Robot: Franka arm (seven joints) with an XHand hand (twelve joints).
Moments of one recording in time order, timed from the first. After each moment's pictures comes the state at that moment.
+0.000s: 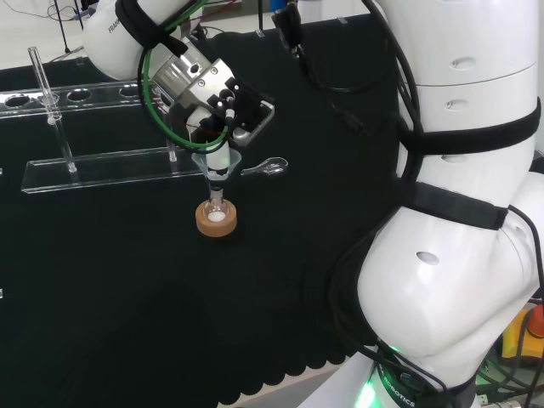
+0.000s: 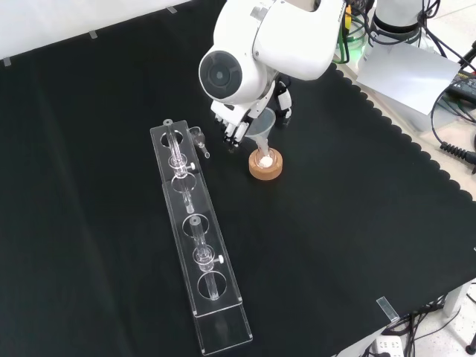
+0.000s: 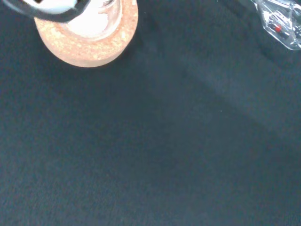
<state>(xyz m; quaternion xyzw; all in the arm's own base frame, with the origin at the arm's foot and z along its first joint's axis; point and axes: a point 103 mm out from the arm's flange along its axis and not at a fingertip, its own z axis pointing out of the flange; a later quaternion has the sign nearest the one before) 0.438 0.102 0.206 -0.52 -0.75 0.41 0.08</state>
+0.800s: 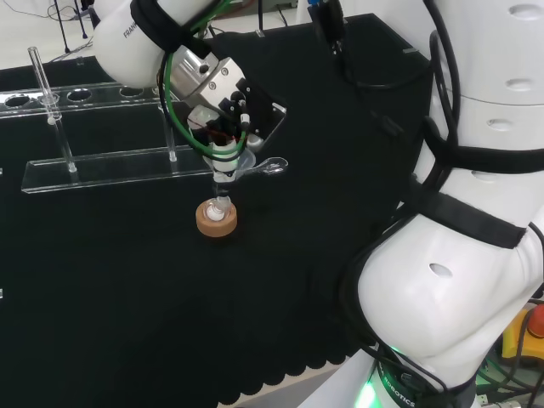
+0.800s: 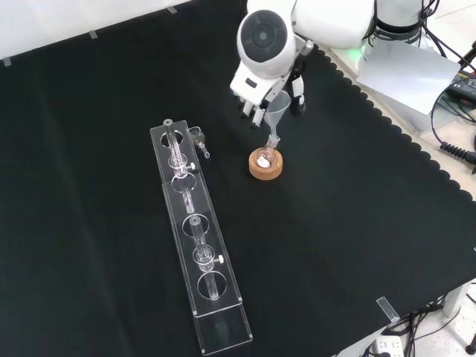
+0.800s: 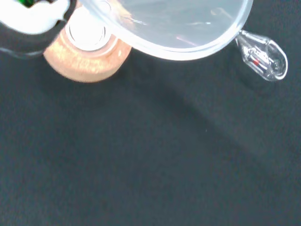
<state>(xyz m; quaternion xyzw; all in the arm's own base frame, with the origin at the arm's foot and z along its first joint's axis) 0.407 0.099 0.225 -0.51 -0.78 0.37 0.01</state>
